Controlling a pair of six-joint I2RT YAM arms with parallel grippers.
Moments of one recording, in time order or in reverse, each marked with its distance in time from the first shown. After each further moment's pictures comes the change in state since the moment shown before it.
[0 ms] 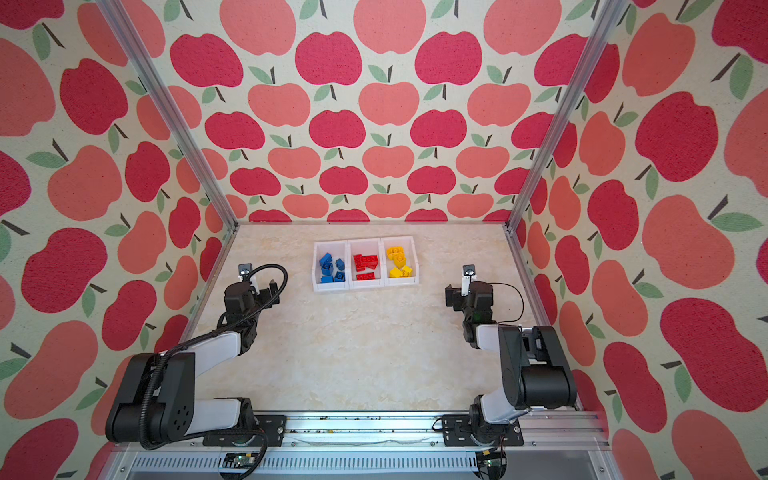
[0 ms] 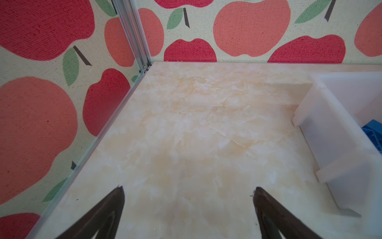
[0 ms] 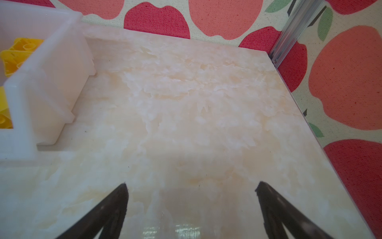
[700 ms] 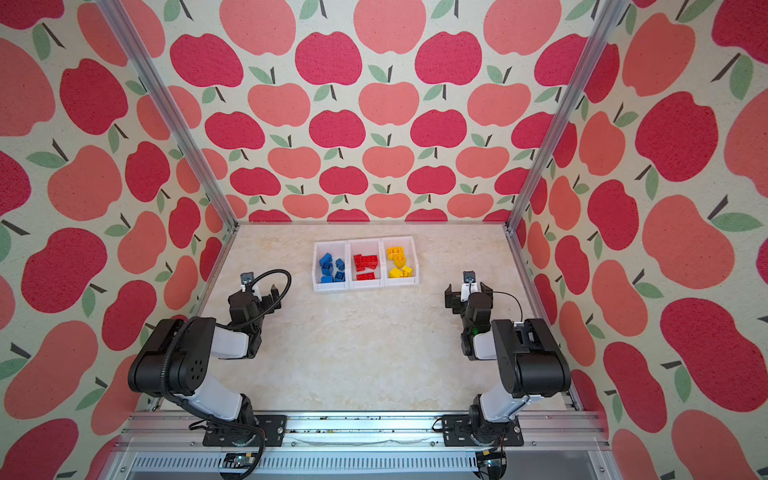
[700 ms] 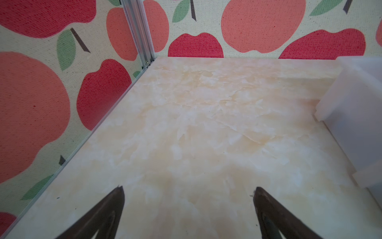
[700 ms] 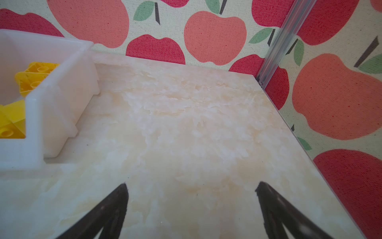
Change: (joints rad) left arm 0.025 0.236 -0.092 0.395 -0.006 -0.011; right arm 0.021 0.070 -0.116 0.331 0.048 -0.012
